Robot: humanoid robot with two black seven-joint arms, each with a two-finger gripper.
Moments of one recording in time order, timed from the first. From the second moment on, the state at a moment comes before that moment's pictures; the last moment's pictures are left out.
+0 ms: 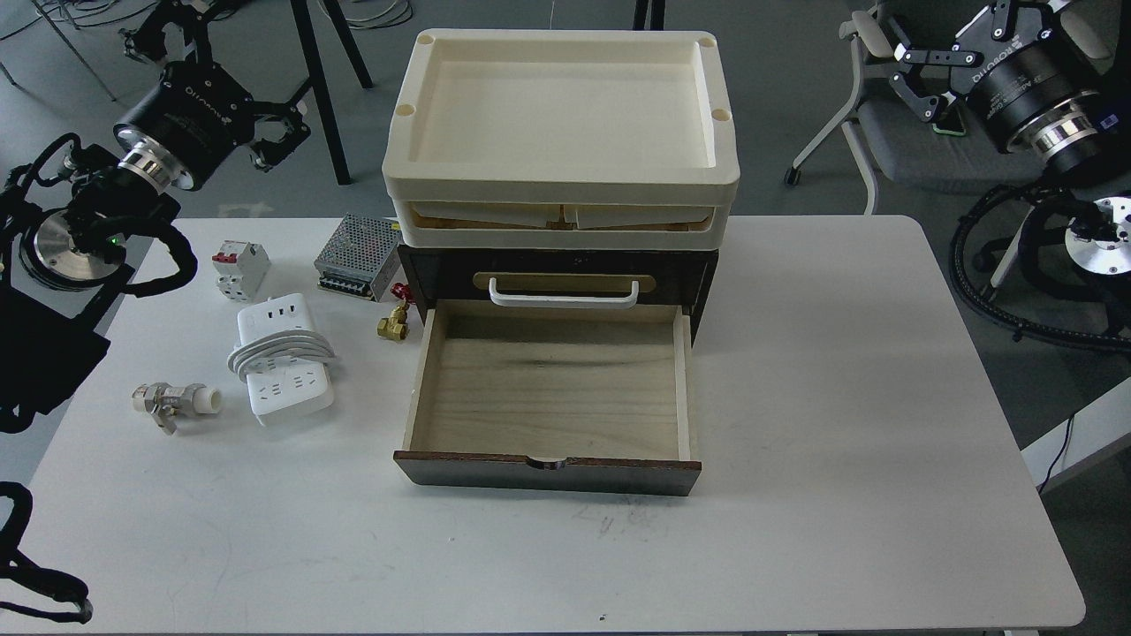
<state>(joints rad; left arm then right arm) -0.84 0.49 -0.82 -0.72 -0.19 -0.49 -0.01 0.92 -0.65 0.59 0.97 0.03 0.32 0.34</state>
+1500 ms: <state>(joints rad) -0.45 0.82 -1.33 -1.32 1.03 -0.49 -0.36 0.70 -0.73 0.81 1.14 0.04 0.18 0.35</state>
